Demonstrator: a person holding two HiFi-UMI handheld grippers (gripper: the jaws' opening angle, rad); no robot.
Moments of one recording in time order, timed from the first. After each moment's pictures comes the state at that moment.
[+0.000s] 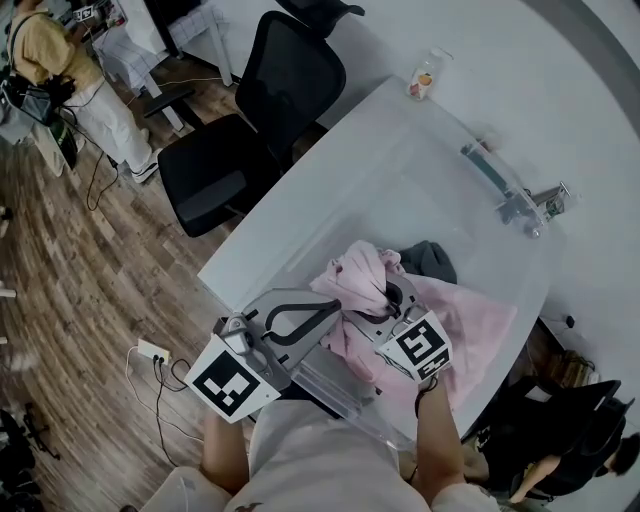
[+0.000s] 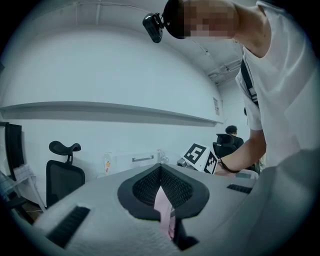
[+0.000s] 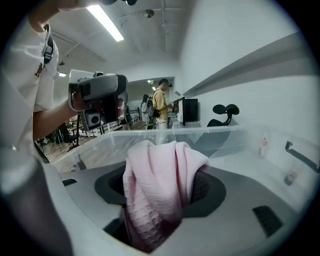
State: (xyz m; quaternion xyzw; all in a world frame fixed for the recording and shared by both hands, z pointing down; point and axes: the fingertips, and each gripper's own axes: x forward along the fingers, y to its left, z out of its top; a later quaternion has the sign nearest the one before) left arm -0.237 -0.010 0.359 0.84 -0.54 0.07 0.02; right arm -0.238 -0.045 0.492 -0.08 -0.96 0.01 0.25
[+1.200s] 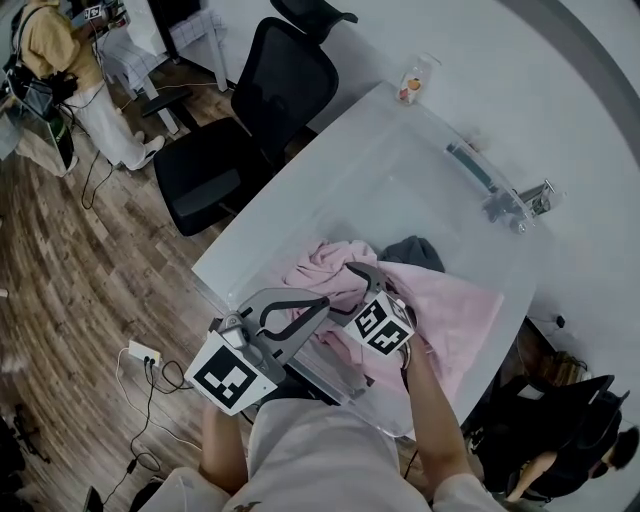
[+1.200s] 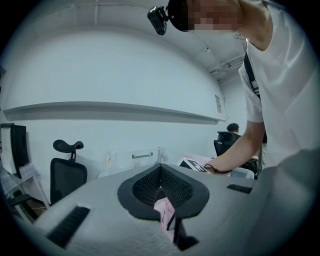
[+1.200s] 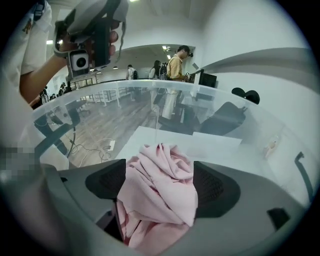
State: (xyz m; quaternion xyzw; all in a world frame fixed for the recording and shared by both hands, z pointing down) left arm -0.219 0.016 0.368 0.83 -0.56 0.07 0.03; right arm -0.228 -0.024 0.577 -0.12 -0.90 -0.10 0.41
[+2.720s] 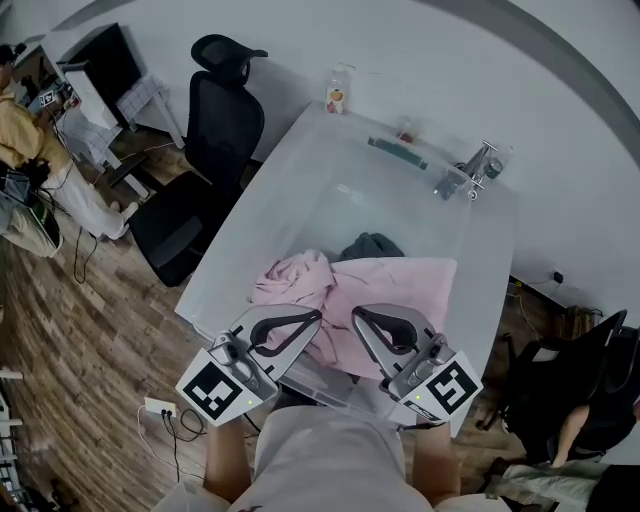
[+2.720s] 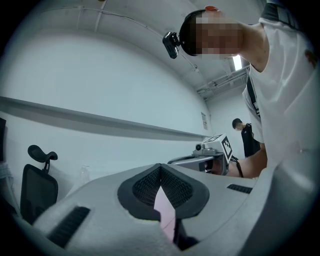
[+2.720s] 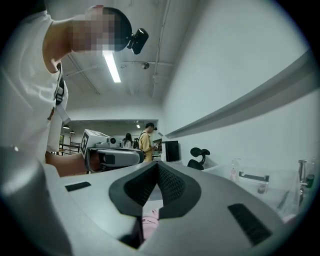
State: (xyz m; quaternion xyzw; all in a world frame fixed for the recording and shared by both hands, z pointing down) left arm -0.129 -0.003 0.321 0.87 -0.49 0.00 0.02; right arm -0.094 -0.032 0.324 0.04 -1.00 0.02 0.02
